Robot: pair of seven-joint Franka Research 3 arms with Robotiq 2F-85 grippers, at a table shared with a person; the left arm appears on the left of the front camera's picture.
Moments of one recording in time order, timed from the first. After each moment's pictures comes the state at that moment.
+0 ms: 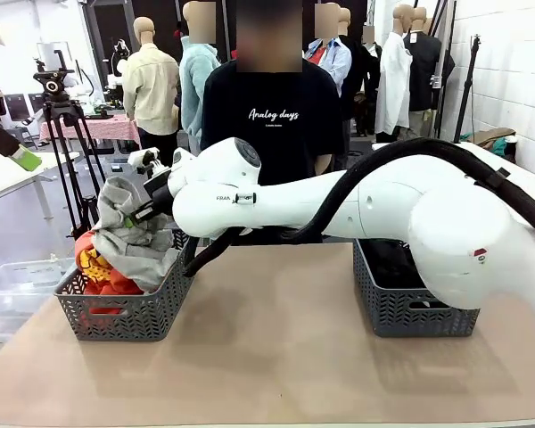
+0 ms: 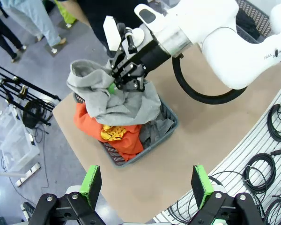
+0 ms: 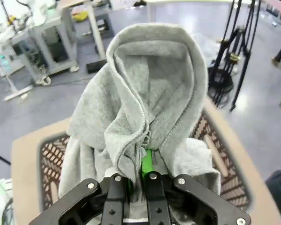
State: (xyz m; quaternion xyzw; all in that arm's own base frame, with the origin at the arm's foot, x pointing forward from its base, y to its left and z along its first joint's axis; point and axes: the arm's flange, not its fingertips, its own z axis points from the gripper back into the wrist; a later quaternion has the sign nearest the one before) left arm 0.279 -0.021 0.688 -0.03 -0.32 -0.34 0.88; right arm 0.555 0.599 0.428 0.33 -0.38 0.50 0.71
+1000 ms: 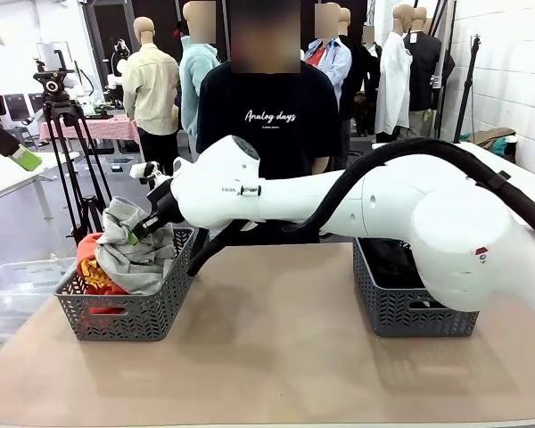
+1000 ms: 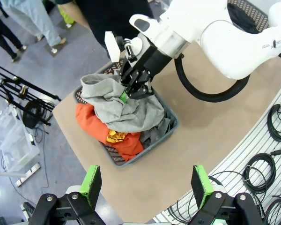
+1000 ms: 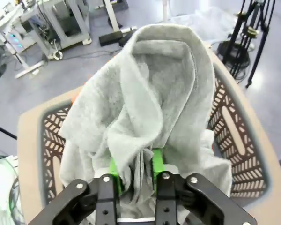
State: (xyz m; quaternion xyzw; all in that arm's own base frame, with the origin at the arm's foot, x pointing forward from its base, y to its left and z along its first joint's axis) left arm 0.279 -0.021 0.688 -0.03 -0.32 -0.34 0.88; right arm 0.559 0.596 0.418 0.32 -0.31 0.53 0.72
